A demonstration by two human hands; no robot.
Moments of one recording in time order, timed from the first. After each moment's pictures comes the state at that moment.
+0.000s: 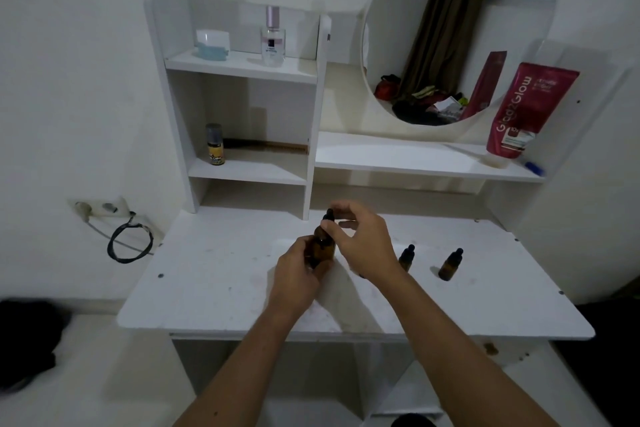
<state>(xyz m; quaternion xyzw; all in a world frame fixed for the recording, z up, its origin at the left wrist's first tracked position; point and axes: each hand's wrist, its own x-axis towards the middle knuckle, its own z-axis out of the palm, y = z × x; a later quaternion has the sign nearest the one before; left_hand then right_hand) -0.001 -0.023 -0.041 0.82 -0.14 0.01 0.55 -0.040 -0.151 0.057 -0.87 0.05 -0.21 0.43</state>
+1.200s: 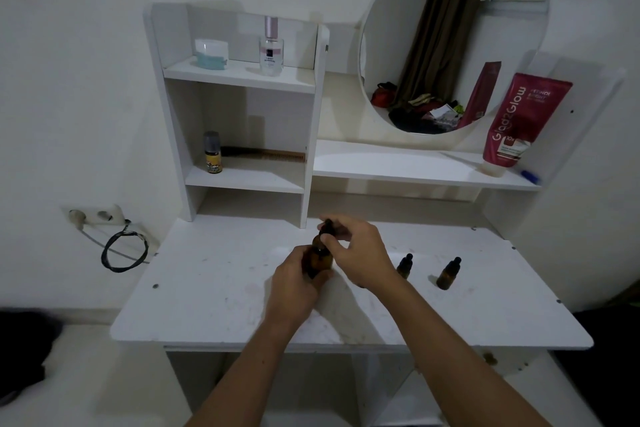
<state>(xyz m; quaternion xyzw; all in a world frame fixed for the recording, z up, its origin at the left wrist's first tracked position) -0.002 -0.024 -0.040 0.82 -0.14 0.01 0.55 -0.034 -0.157 0.054 -0.90 0.02 -0.18 0.40</state>
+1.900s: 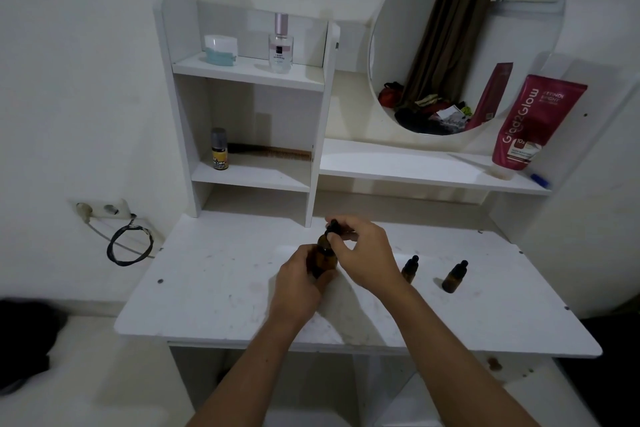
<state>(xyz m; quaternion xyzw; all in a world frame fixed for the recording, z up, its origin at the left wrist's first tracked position) -0.006 -0.024 -0.036 0.83 -0.13 0.00 0.54 -0.037 -0.151 0.054 -0.90 0.02 -0.21 0.38</state>
